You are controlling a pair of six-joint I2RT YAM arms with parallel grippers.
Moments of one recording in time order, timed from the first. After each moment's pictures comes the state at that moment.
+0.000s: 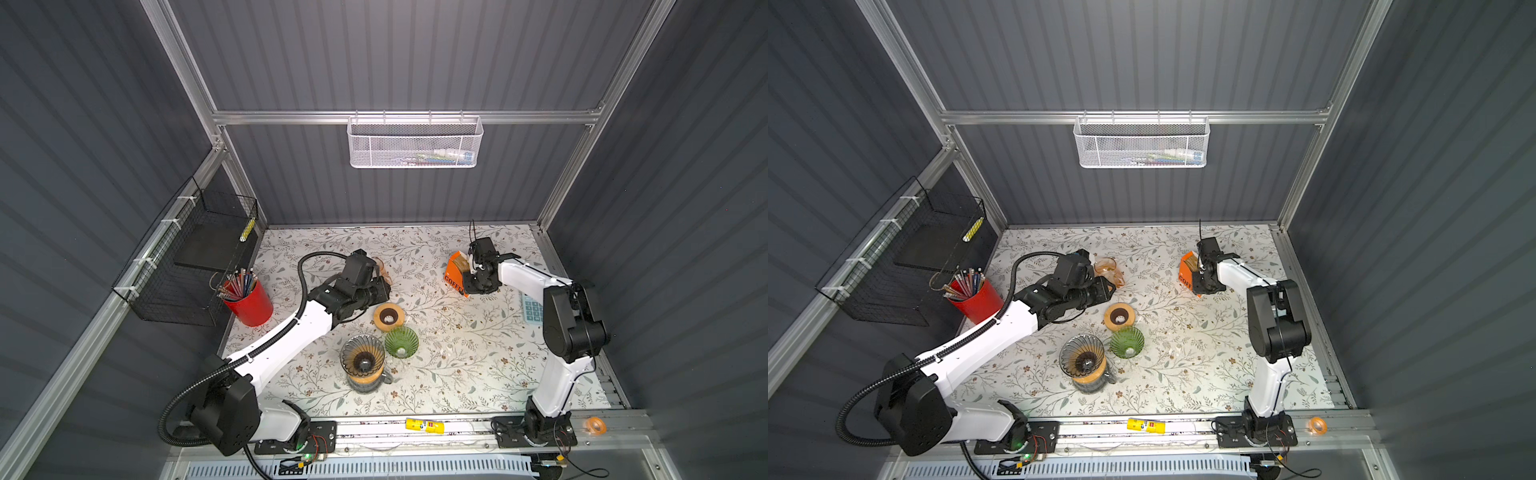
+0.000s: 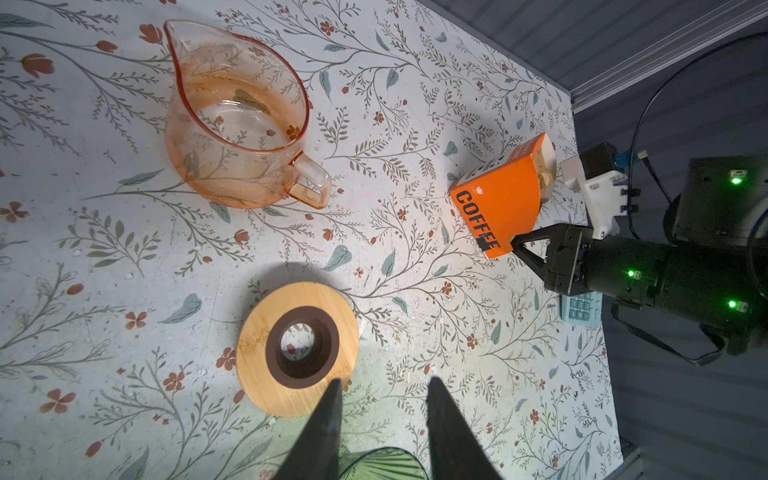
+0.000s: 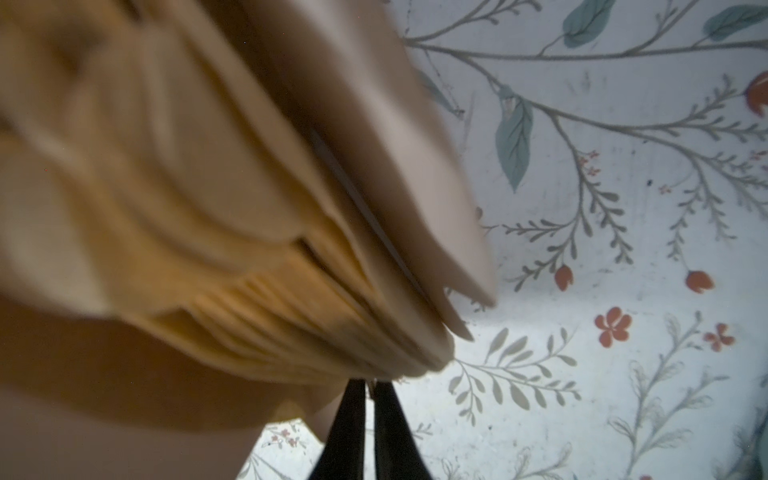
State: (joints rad) left arm -0.63 1.37 1.08 -0.44 0.05 -0.73; right arm 0.24 1.89 1.30 -0.60 0.03 0.17
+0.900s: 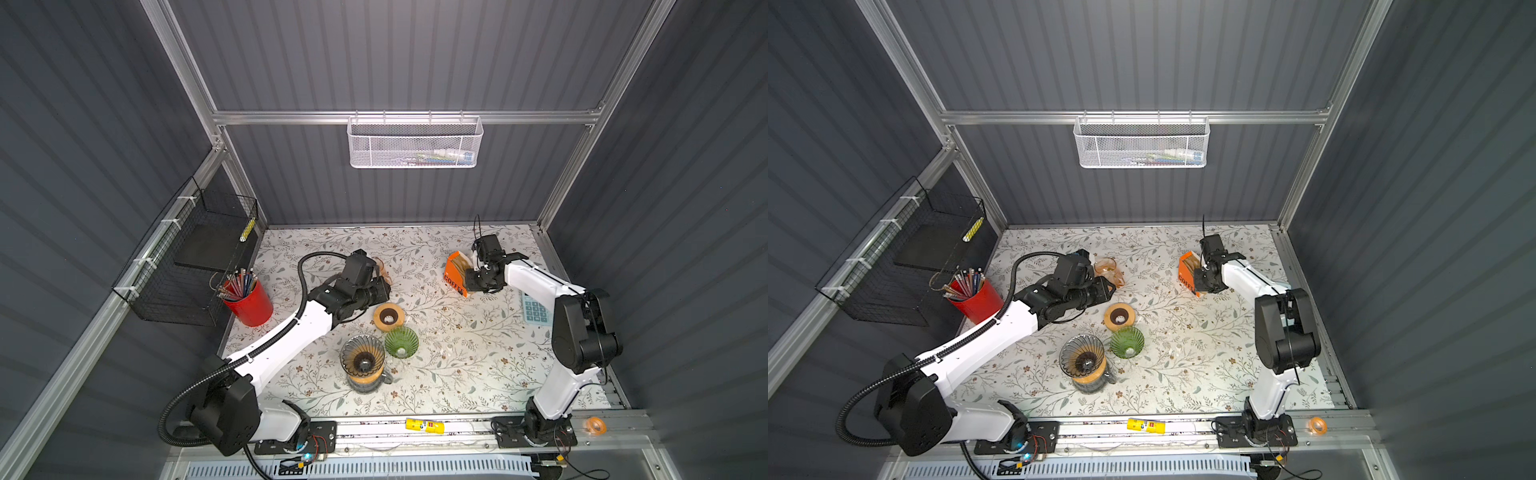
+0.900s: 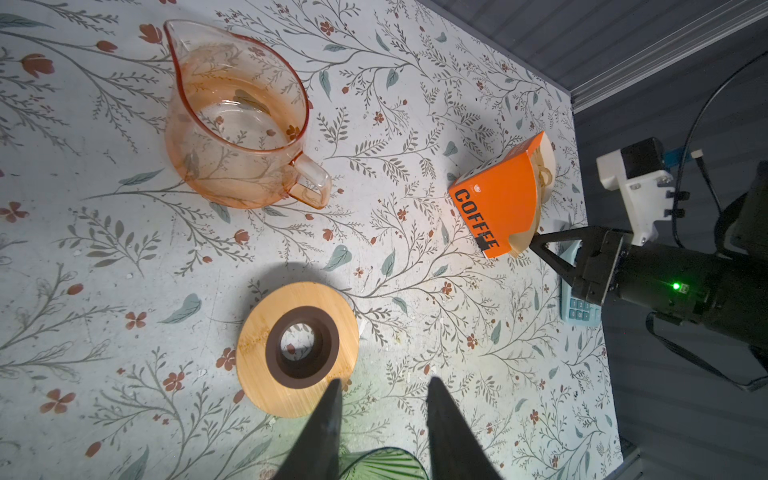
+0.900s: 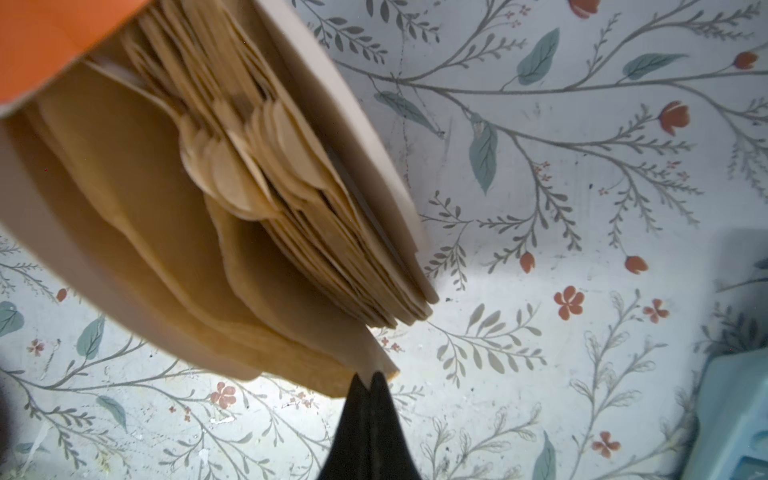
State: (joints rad) left arm -0.63 1.37 1.08 -0.44 0.05 -0.73; right arm 0.24 1.79 1.27 -0.61 0.03 0.18
